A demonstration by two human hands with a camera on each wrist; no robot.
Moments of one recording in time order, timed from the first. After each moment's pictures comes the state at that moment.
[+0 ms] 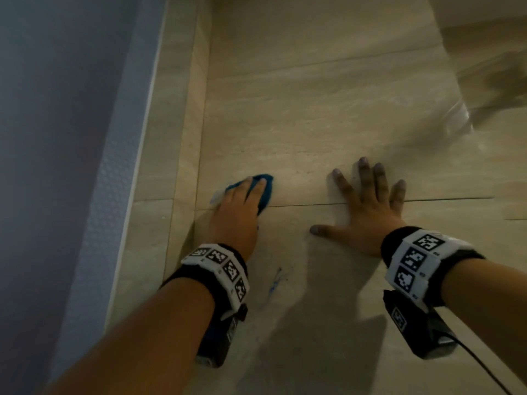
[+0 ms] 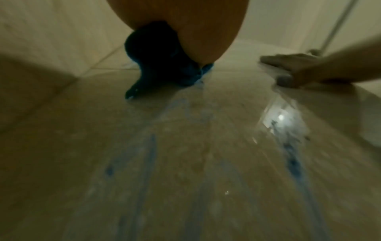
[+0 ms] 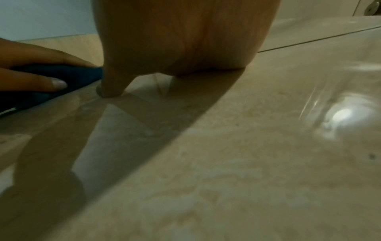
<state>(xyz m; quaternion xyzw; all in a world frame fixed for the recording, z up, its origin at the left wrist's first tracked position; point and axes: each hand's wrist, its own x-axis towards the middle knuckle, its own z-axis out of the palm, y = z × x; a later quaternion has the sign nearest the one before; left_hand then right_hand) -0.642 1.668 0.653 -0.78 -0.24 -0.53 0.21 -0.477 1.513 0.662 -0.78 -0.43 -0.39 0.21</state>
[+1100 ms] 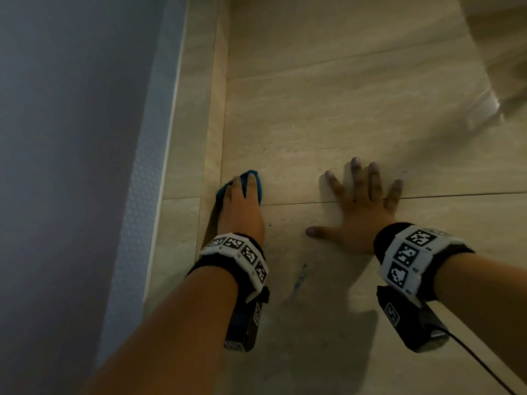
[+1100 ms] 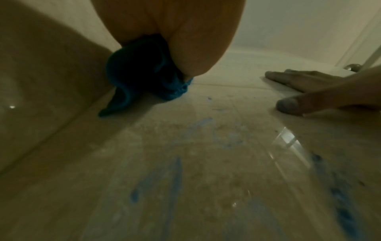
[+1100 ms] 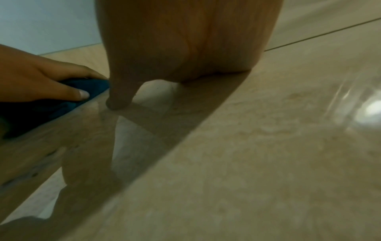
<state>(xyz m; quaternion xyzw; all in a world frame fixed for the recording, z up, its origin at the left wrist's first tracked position) -0.663 1.669 0.659 -0.77 -0.35 -0.53 0.09 -0.509 1.543 0.662 -0.80 -0.43 -0.38 0.18</state>
